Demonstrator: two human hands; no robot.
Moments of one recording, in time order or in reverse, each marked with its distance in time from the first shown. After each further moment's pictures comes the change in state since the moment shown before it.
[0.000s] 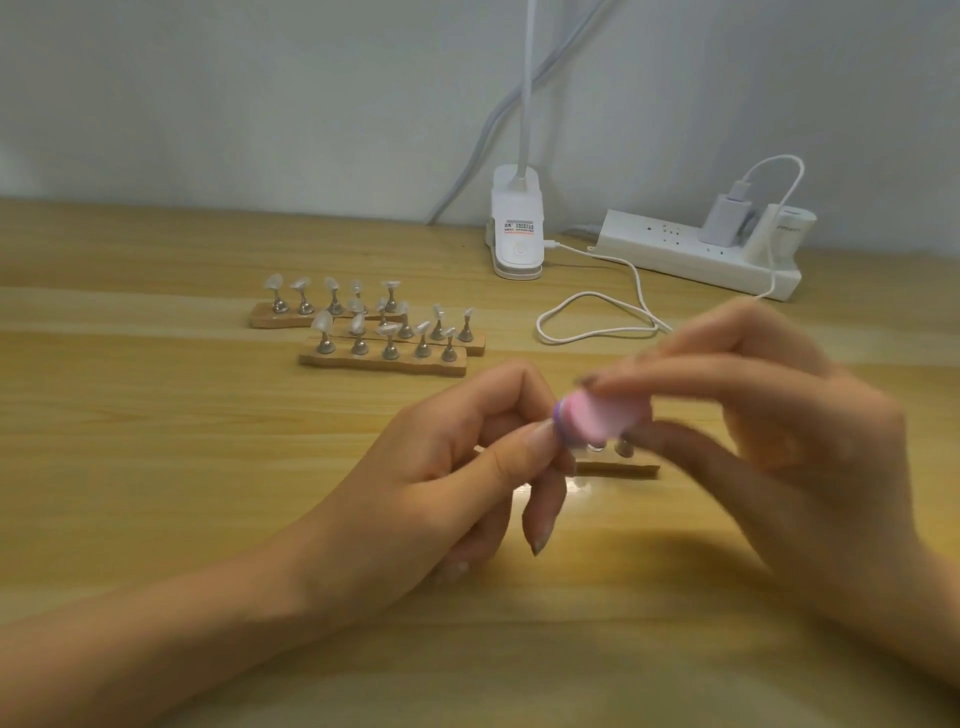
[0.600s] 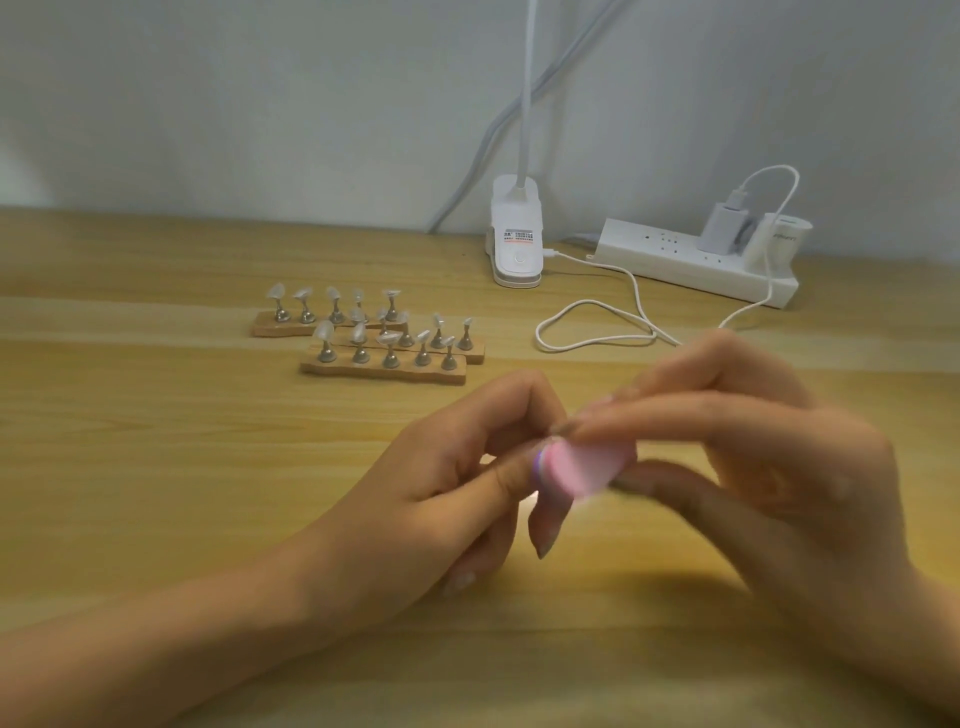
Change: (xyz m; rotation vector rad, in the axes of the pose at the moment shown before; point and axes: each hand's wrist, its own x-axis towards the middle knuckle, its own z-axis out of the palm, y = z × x) left_hand 0.001 -0.001 0.001 -0.005 -0.028 0.039; right_hand -0.001 0.000 0.003 0.129 -0.014 0.044
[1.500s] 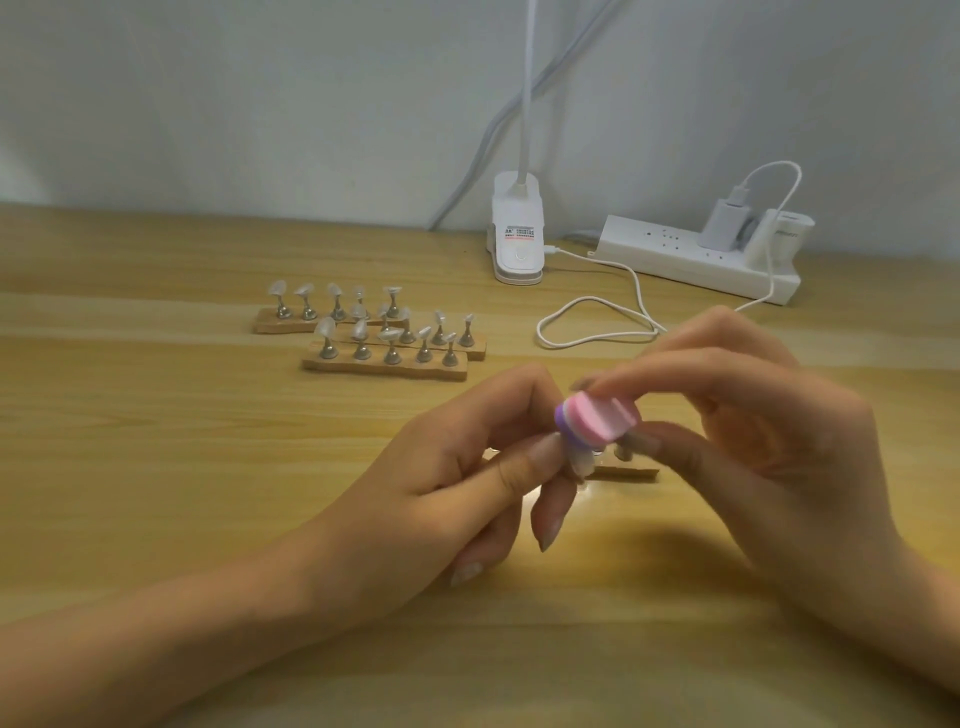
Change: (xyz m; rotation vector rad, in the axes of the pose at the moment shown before) left_hand 0.001 -0.001 -0.001 0.003 -0.013 0.012; right_hand 0.002 0.004 0.001 0.027 0.015 0.012
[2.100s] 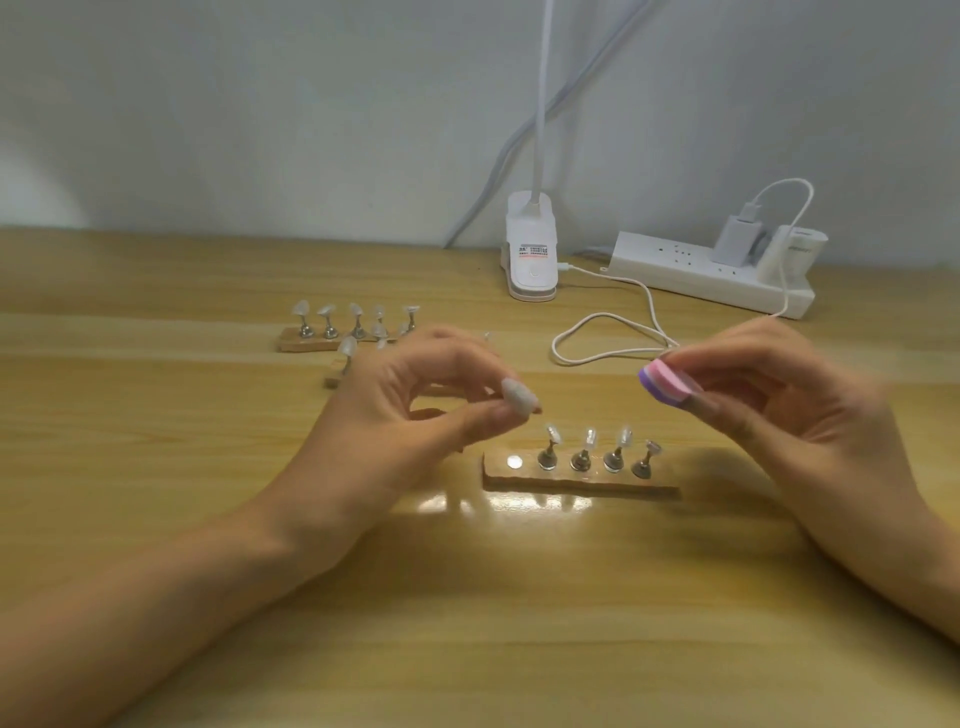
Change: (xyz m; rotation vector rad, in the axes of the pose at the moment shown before) left_hand 0.005 0.004 -0.037 0.238 0.320 0.066; right_hand -0.003 0.037 -0.025 0.112 0.088 0.211
